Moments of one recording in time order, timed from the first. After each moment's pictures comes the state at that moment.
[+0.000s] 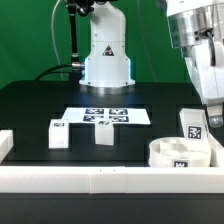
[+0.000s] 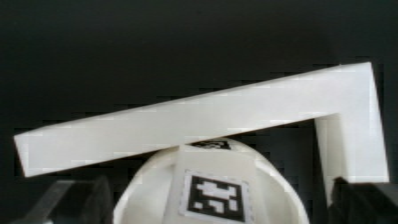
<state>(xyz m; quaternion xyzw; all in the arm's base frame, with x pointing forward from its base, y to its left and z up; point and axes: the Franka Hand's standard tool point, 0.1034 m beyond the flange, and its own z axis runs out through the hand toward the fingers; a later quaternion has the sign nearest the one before) 0.600 0.130 0.086 -0.63 0.76 0.04 0.12</state>
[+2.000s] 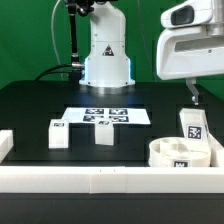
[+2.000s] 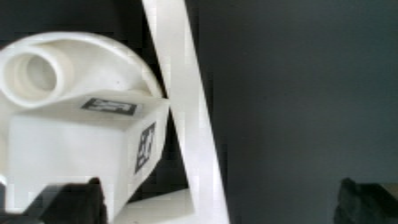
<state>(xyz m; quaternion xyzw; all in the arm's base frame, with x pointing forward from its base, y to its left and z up) 0.603 0.146 0.111 -1.00 0.05 0.00 0.08</state>
